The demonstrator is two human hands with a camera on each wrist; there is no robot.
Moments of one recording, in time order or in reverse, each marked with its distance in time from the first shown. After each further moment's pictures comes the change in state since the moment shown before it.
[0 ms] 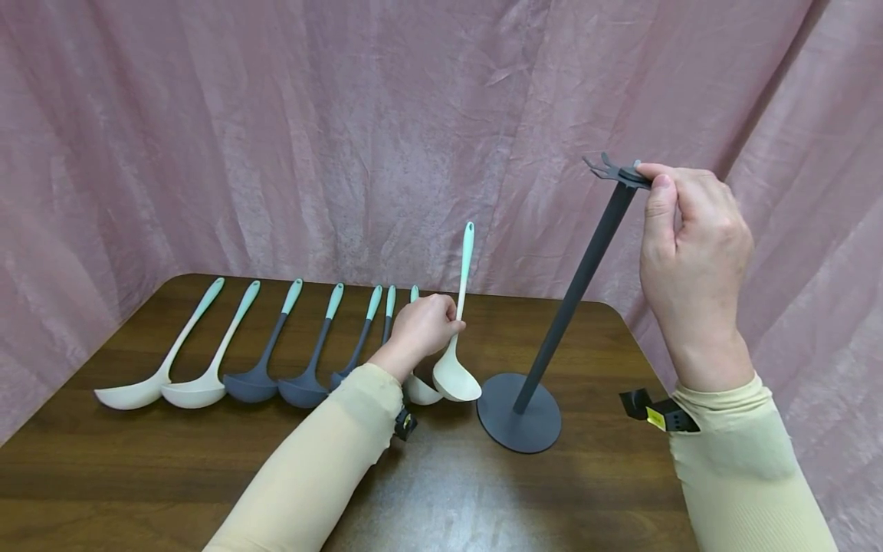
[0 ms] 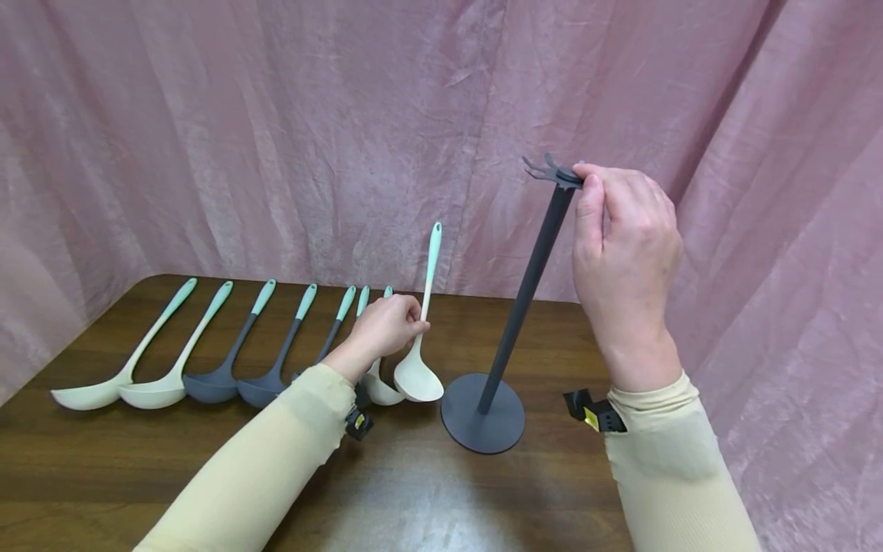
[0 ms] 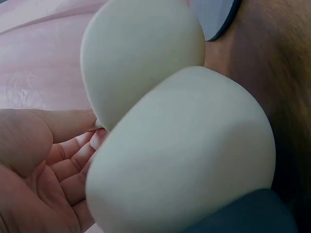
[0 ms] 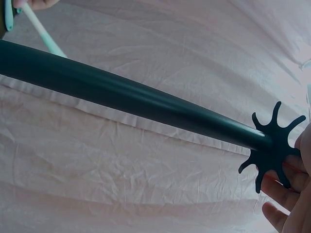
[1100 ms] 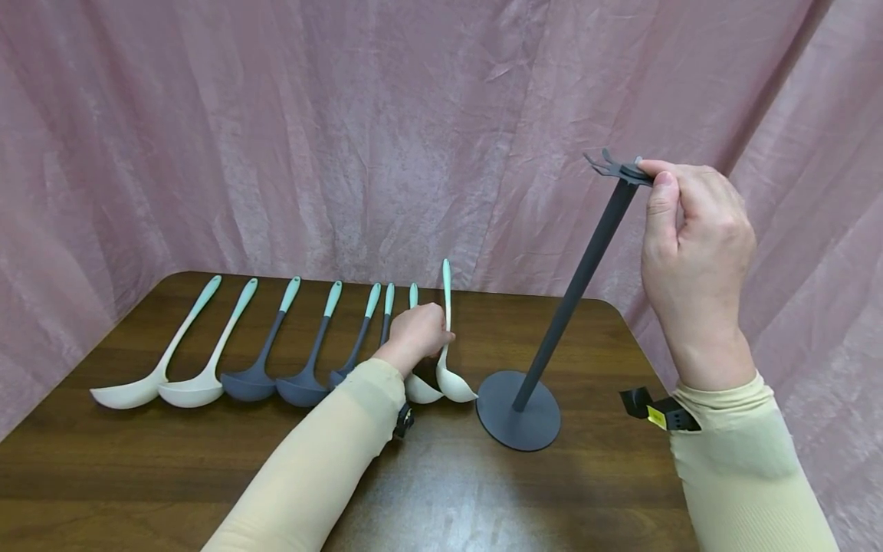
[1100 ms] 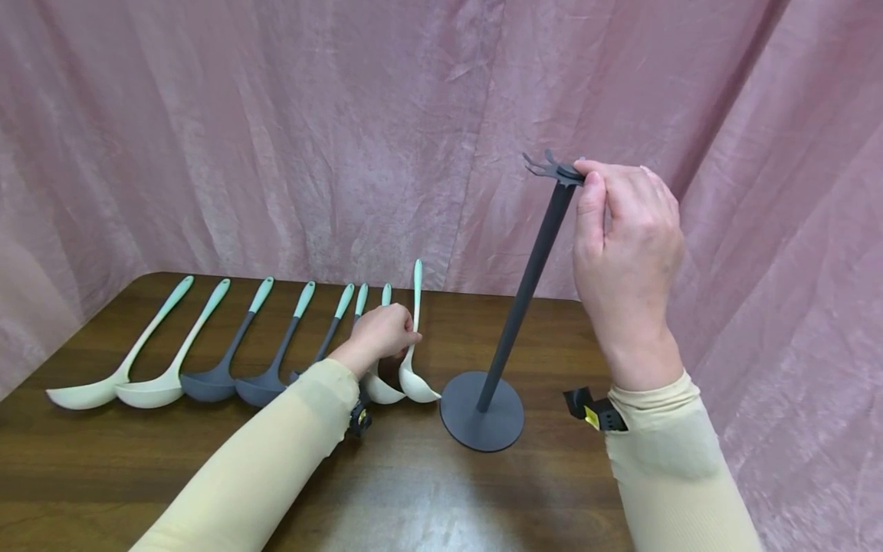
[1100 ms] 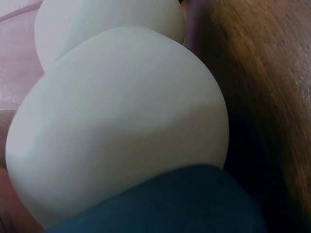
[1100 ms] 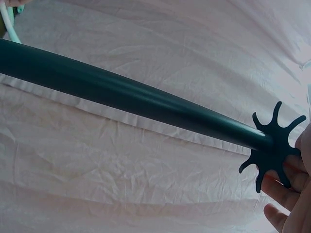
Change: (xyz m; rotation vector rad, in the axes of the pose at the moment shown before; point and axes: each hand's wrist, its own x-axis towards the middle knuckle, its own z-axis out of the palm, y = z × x) left_hand 0.015 -0.018 0.018 0.088 -0.199 -0.101; right_hand 0.001 -0.001 0.003 0.008 0.014 -0.010
